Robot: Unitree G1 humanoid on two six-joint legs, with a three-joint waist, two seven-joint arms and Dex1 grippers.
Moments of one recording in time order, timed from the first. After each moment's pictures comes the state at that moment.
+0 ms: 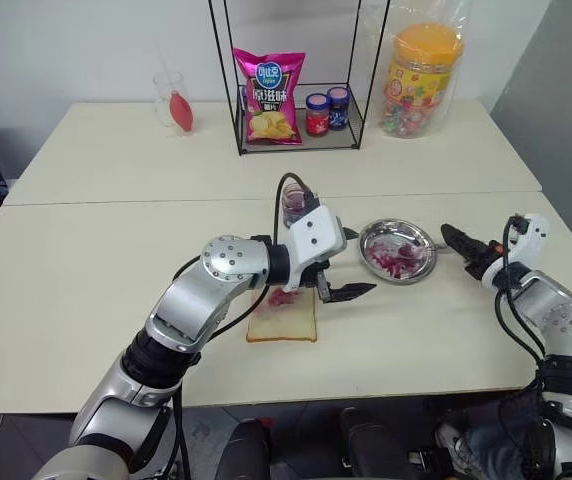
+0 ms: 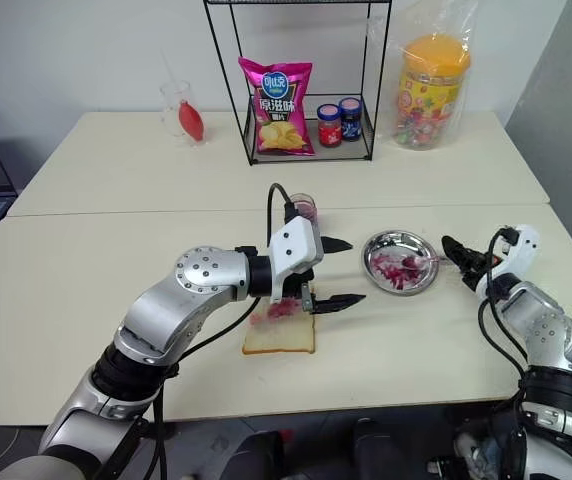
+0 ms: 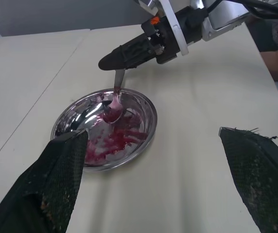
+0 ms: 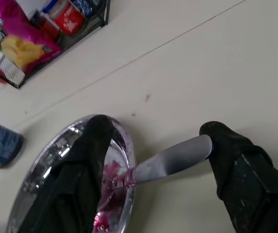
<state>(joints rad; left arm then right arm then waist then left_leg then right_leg) -0.64 0.46 -0.36 -0.31 -0.28 0.60 -0.82 -0.41 -0.50 -0.38 0.17 0.68 0.71 0.35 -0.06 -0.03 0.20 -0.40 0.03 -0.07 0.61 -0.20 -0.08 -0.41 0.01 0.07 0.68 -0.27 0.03</state>
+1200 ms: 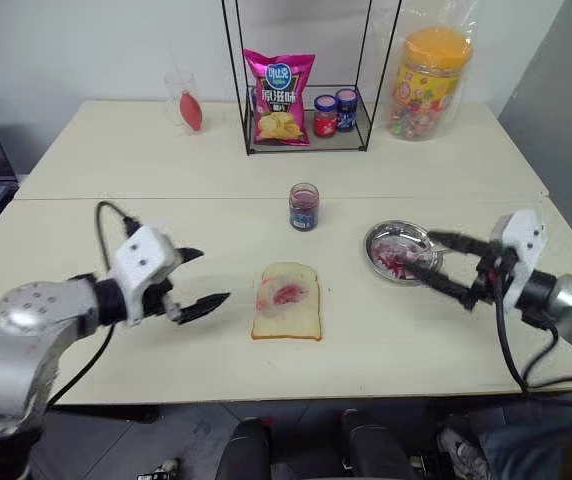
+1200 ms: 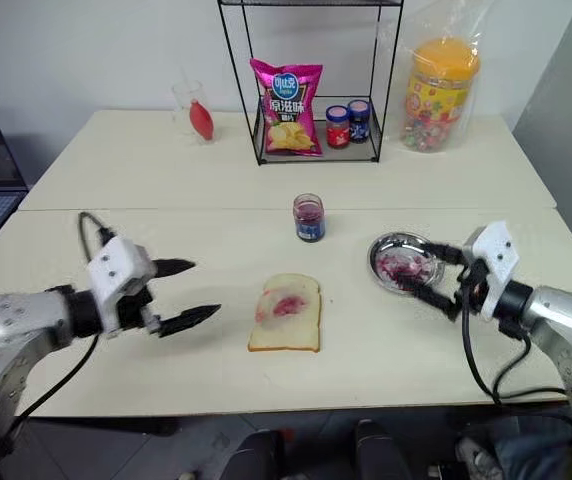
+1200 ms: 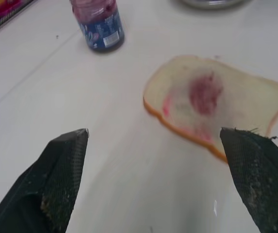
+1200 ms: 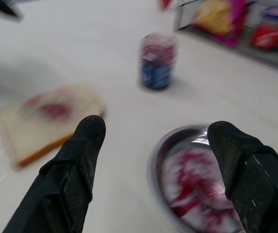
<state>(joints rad) 0.01 0.88 0.34 -0.52 -0.42 0.66 -0.95 -0.08 -0.85 -0.22 -0.50 0.62 0.60 0.83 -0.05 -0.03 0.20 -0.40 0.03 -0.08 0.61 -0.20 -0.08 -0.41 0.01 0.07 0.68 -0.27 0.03</state>
